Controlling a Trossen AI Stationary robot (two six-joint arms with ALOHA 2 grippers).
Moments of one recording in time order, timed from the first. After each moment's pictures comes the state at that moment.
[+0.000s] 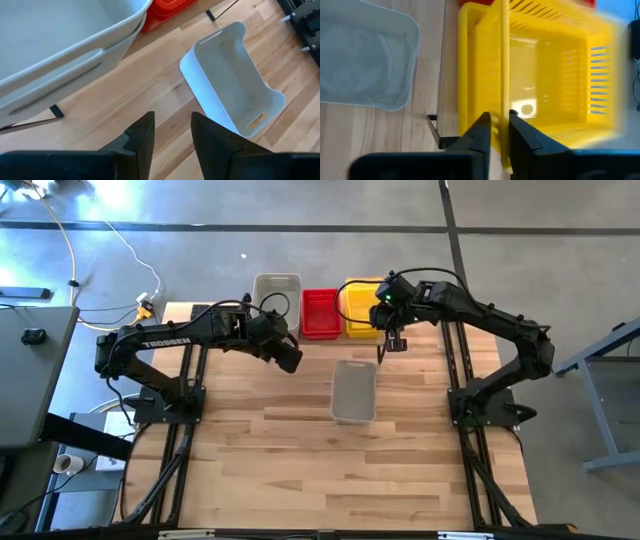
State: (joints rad) left arm 0.32 1.41 1.33 -0.92 -0.13 -0.76; right arm -0.44 1.47 1.52 -1.09 0.16 -0.63
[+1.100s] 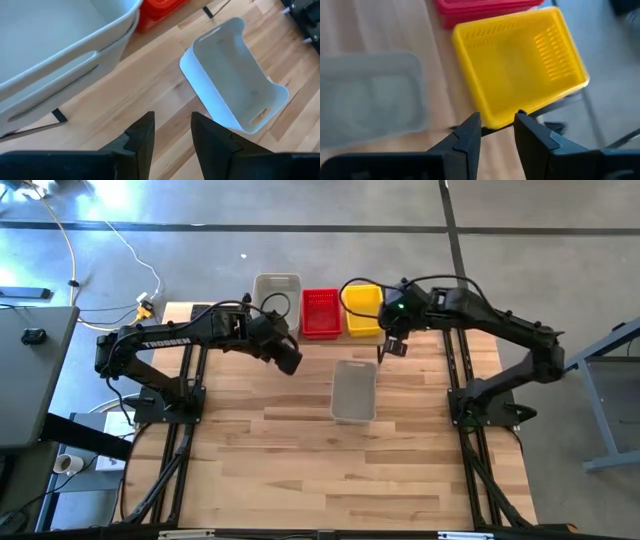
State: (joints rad) left arm 0.31 1.41 1.33 -0.92 -0.13 -0.71; right arm -0.34 1.38 1.52 -1.12 0.26 -0.26
